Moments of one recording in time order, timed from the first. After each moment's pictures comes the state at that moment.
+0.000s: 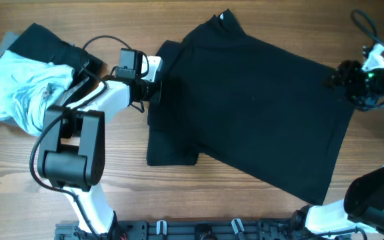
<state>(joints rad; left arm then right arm) -0.18 1.98 1.15 -0.28 0.34 -0.04 -0.40 1.68 1.57 -1.29 -0.38 0.15</state>
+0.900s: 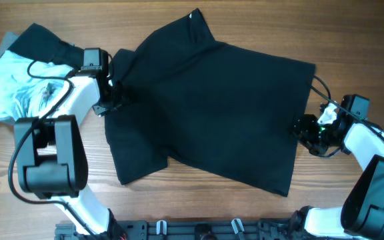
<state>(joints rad) 0.02 1.91 1.19 -0.65 0.05 -0.41 -0.39 1.60 0.72 -0.54 -0.47 0.26</state>
